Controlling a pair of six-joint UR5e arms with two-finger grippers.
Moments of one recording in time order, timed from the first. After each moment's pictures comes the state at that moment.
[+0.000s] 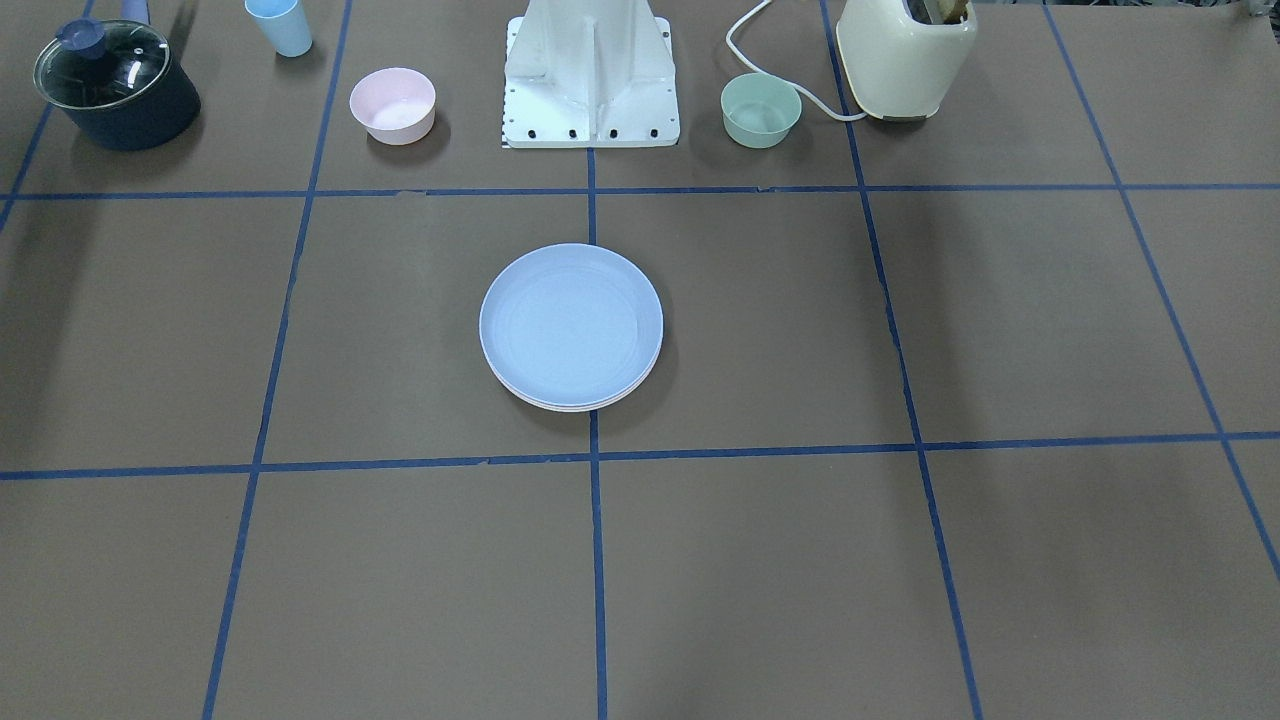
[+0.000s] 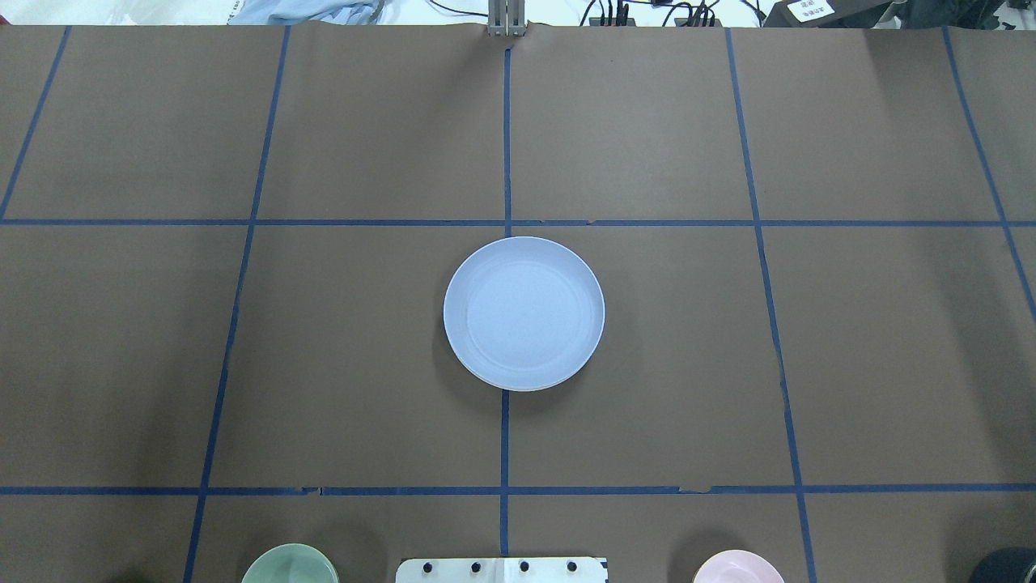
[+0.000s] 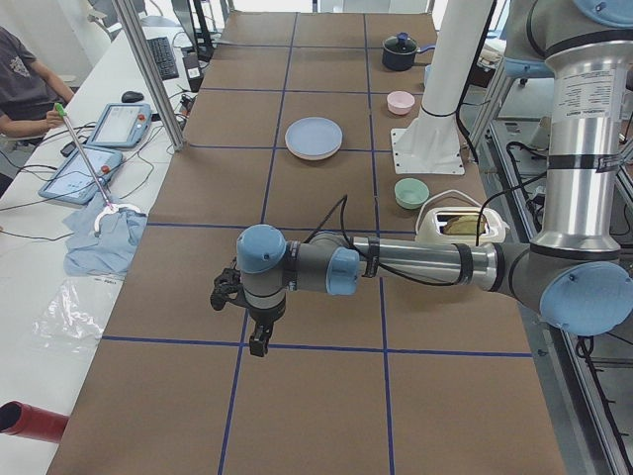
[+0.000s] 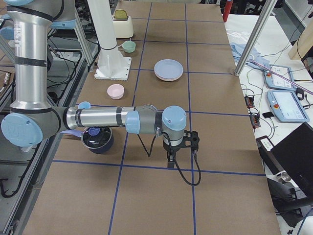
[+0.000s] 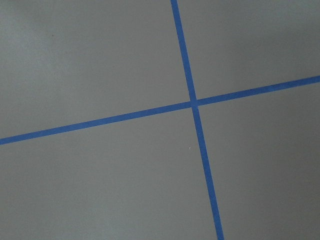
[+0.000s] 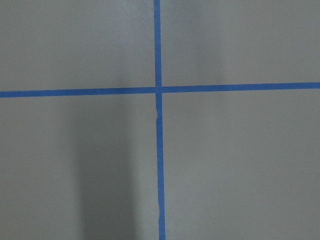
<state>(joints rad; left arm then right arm) -1.57 -1.54 -1.65 -1.61 -2.29 0.13 1.61 -1.65 1.74 -1.64 2.35 0.02</state>
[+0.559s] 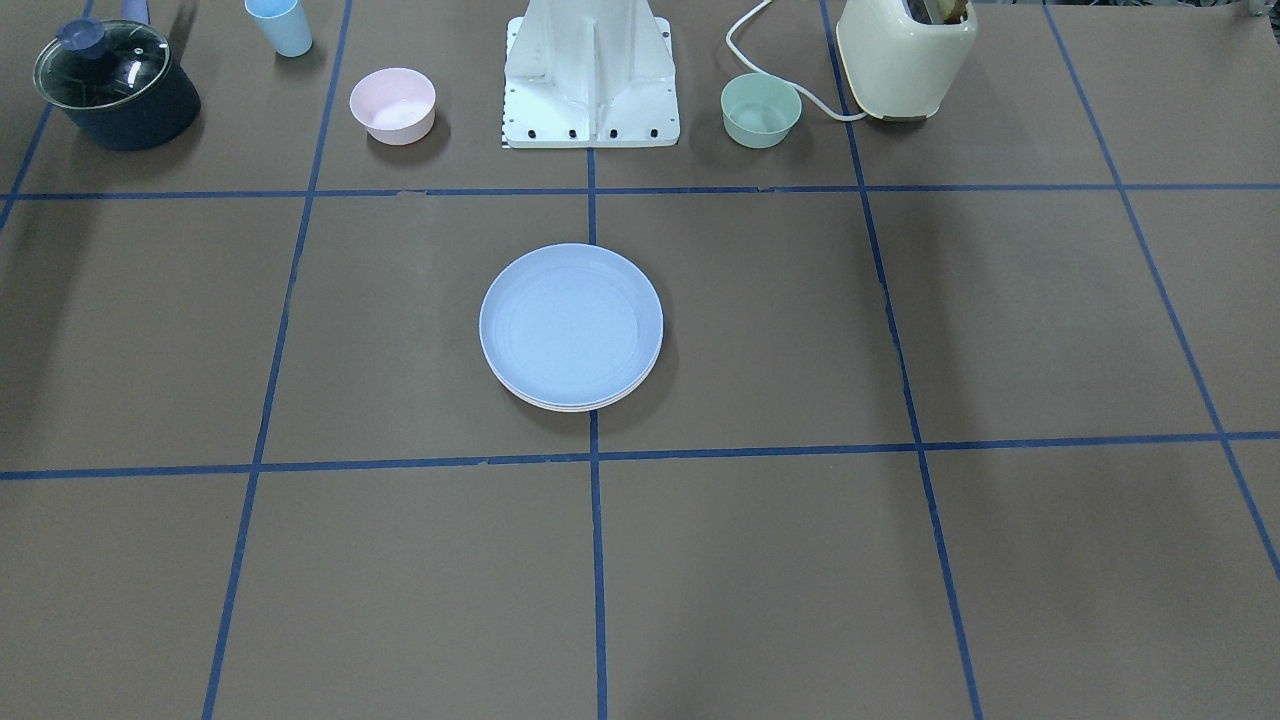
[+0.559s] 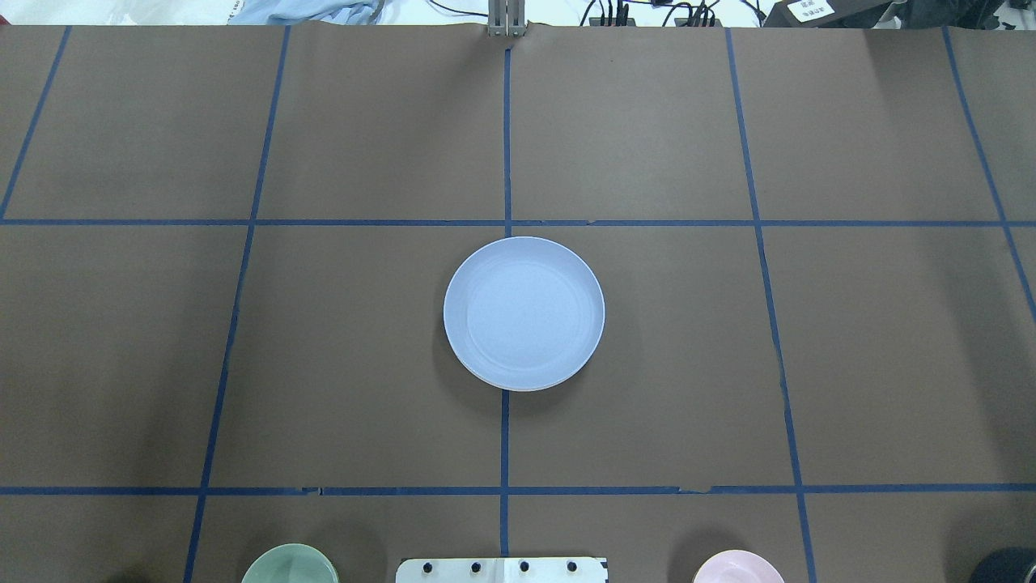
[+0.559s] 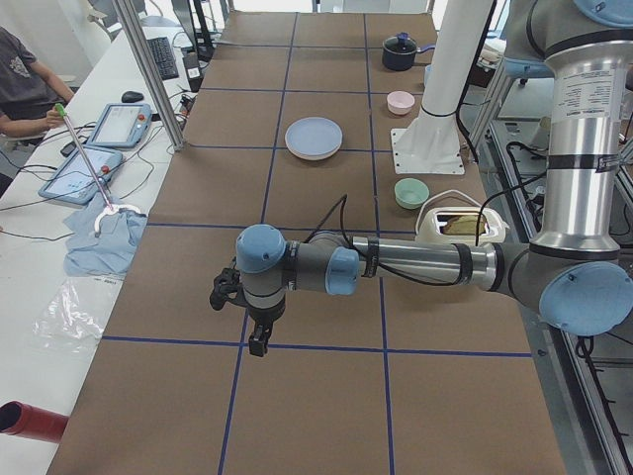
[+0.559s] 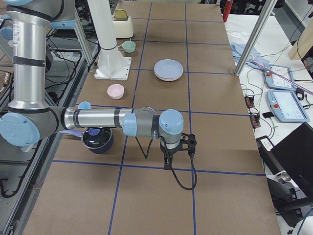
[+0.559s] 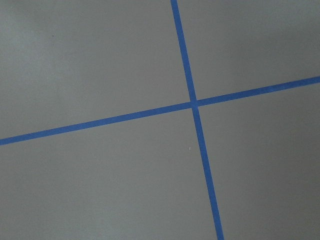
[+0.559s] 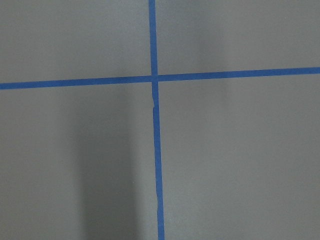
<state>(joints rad) -1.57 -1.55 -1.65 -1.61 -2.29 0.13 1.61 -1.68 1.74 -1.63 2.36 0.02</state>
